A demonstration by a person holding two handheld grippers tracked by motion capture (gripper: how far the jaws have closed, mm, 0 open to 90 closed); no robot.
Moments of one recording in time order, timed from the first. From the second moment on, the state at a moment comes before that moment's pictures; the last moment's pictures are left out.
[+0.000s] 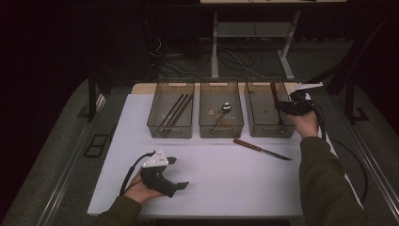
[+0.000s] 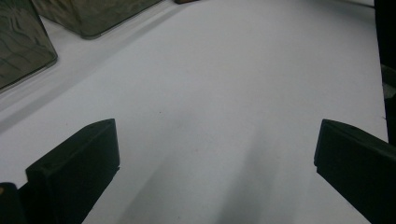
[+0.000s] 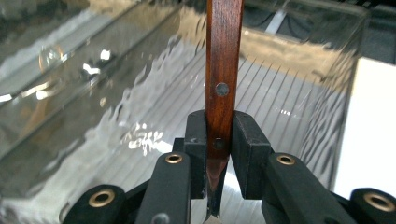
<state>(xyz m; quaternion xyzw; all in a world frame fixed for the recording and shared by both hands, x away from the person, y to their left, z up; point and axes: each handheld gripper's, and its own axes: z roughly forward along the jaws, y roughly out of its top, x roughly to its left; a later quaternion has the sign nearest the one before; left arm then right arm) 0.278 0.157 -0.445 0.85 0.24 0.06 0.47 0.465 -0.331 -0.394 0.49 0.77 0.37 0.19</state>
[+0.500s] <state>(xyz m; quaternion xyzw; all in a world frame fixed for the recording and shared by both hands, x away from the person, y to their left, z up) 0.277 0.157 -0.444 0.85 0.24 0.06 0.47 0.440 -0.330 -0.370 0.48 0.74 0.43 0.19</state>
